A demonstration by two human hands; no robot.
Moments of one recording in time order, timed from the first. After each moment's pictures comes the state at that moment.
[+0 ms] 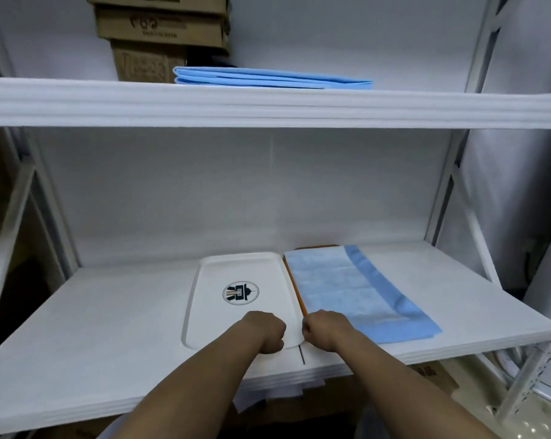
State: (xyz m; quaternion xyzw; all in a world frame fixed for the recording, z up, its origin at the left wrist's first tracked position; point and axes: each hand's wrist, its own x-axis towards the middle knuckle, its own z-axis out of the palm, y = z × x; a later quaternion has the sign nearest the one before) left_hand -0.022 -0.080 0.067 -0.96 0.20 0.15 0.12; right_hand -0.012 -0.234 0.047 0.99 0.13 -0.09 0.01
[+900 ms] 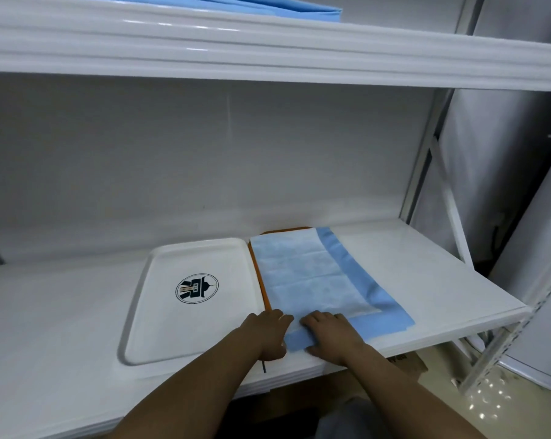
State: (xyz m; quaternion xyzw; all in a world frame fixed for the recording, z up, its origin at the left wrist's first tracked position) left_hand 0.034 -0.159 0.023 -0.95 0.28 0.16 0.04; right_hand 0.033 -0.338 -0.020 0.99 0.16 -0.05 0.00
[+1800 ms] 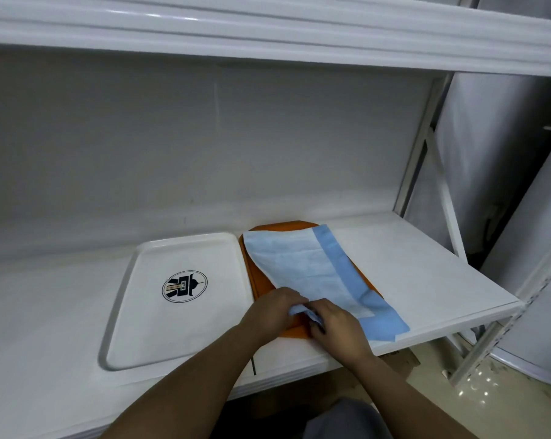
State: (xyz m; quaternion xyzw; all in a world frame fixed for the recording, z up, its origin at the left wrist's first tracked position) left_hand 0.051 -0.186 0.031 -0.91 0.32 0.01 -0.27; right_hand 0.031 -0.357 -0.031 0.96 0.12 0.18 -0.18
